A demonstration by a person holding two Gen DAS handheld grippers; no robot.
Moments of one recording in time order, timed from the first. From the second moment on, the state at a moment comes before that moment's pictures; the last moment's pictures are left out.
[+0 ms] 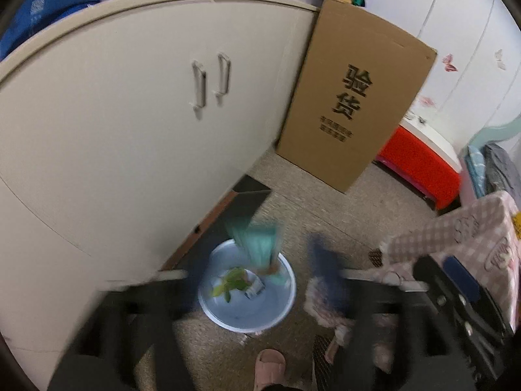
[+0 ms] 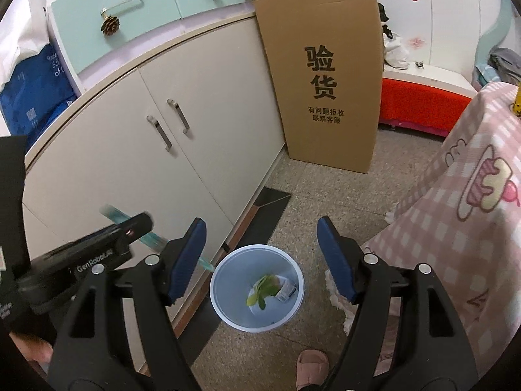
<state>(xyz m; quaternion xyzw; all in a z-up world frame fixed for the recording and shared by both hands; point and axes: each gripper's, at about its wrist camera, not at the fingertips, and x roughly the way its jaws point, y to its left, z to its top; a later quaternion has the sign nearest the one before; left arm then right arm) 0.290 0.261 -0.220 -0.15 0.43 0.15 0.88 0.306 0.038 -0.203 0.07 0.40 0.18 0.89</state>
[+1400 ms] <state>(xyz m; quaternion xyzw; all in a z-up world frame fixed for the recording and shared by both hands) 0.185 0.004 -0.057 -0.01 0.31 -0.06 0.95 0.181 -0.233 -0.051 0.15 0.29 0.04 0.95</state>
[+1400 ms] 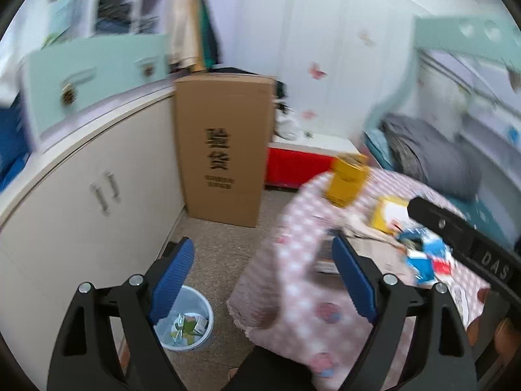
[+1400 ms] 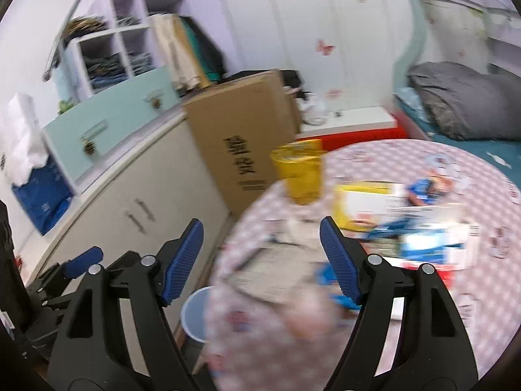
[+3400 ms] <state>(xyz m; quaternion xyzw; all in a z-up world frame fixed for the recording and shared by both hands) 0.306 0.028 -0.048 -0.08 0.30 -0.03 0.95 0.355 -0.204 -0.078 0.00 0.38 0.03 0.92</state>
